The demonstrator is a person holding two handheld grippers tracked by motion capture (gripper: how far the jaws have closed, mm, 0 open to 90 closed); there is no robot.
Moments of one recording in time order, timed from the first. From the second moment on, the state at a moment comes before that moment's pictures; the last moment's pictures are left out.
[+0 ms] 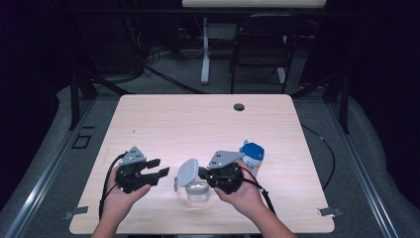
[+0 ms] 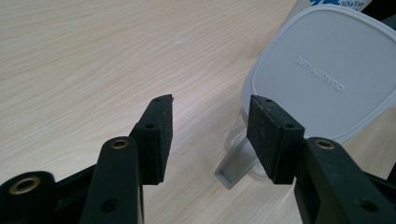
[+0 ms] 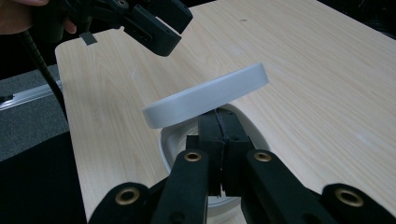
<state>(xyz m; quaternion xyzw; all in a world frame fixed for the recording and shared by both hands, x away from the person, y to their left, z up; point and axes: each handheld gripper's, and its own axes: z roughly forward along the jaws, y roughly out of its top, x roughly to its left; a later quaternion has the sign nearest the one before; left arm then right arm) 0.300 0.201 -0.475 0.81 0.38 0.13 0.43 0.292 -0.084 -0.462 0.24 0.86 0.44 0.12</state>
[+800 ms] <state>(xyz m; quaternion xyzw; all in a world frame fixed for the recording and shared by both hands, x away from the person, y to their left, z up) 0.299 0.210 -0.473 0.80 0.38 0.13 0.44 0.292 -0.073 -0.455 0.22 0.86 0.45 0.12</state>
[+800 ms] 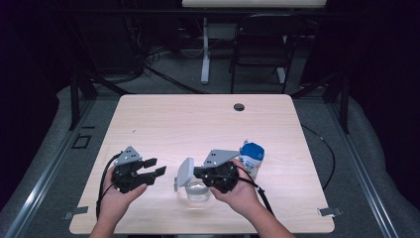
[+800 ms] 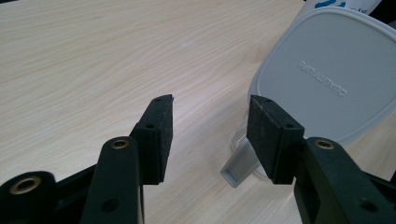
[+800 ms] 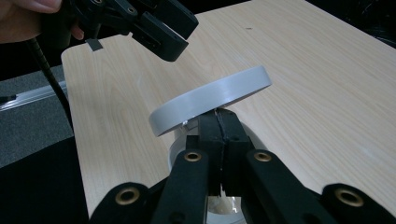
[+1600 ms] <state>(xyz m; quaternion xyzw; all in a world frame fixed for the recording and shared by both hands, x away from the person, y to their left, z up) 0.301 0.213 -0.478 0.80 0.39 0.13 0.43 0.291 -0.060 -0.445 0.21 0.86 0.45 0.12</state>
